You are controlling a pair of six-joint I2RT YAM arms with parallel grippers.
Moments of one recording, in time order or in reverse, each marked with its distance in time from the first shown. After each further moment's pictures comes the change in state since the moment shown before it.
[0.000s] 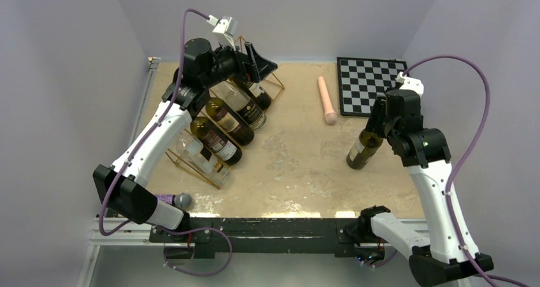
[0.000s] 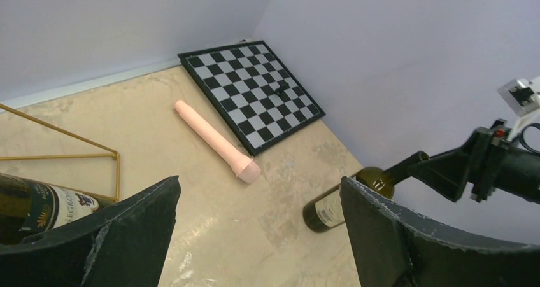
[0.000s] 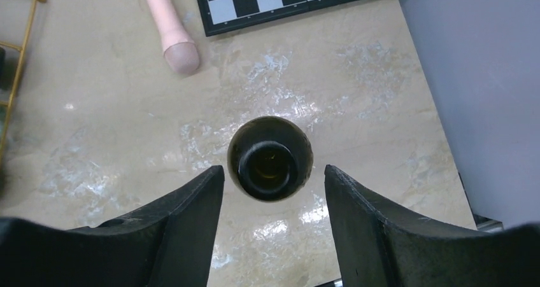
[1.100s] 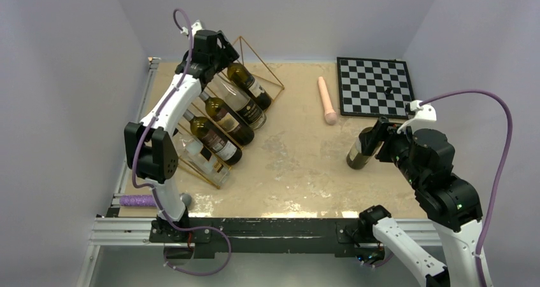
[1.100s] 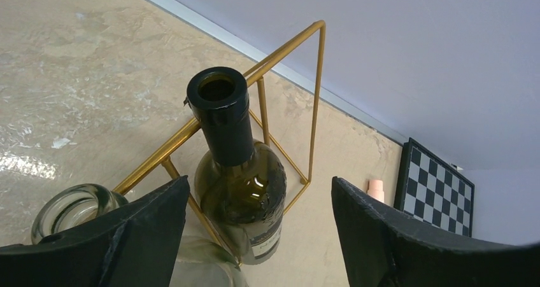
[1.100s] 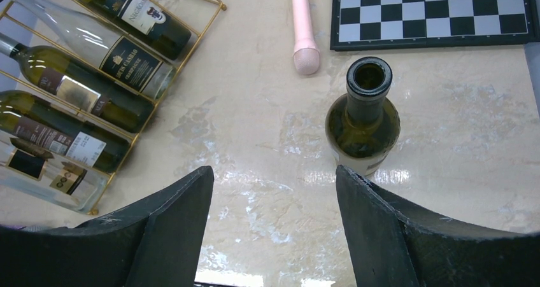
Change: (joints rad) left arm 0.164 0.383 0.218 -0.257 -0.624 -0.299; right arm 0.160 -0.304 -0.060 0.031 -0.202 0.027
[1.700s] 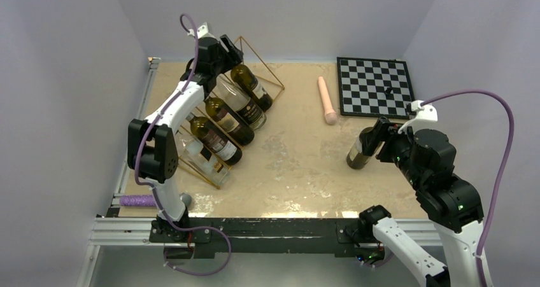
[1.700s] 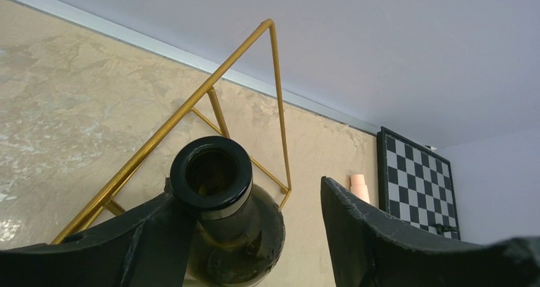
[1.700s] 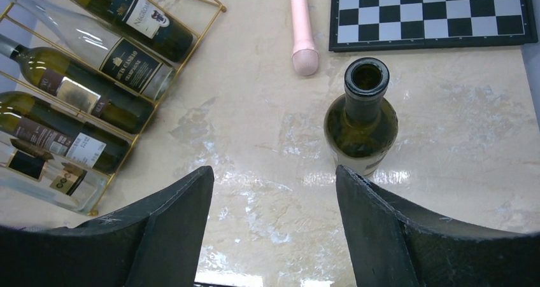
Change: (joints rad) left arm 0.002 0.002 -0.167 0.337 0.127 0.079; right arm 0.000 -0.002 0.009 -0.006 0.006 -0.001
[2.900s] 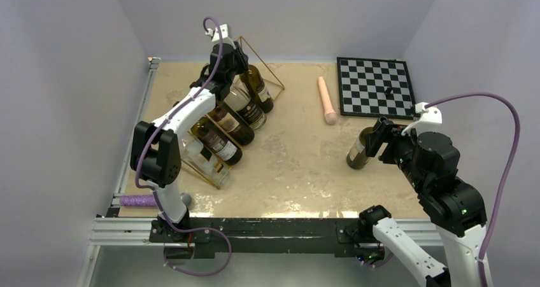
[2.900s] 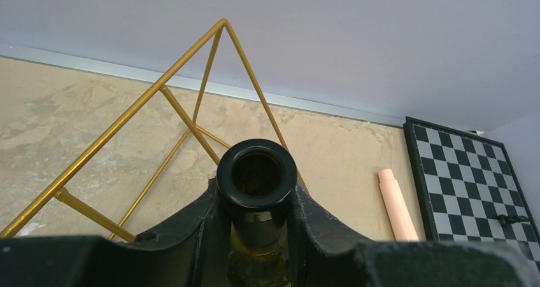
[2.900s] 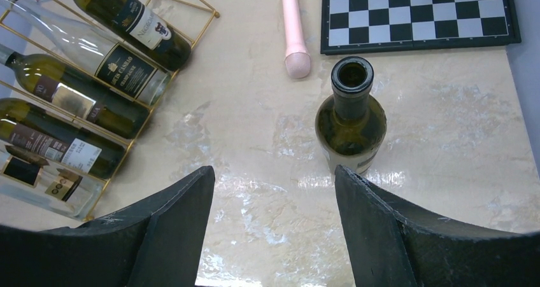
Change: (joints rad) left arm -0.128 -0.028 -0.043 0.088 -0.162 0.212; right arm 0.000 -0.014 0.013 -0.016 0.026 0.000
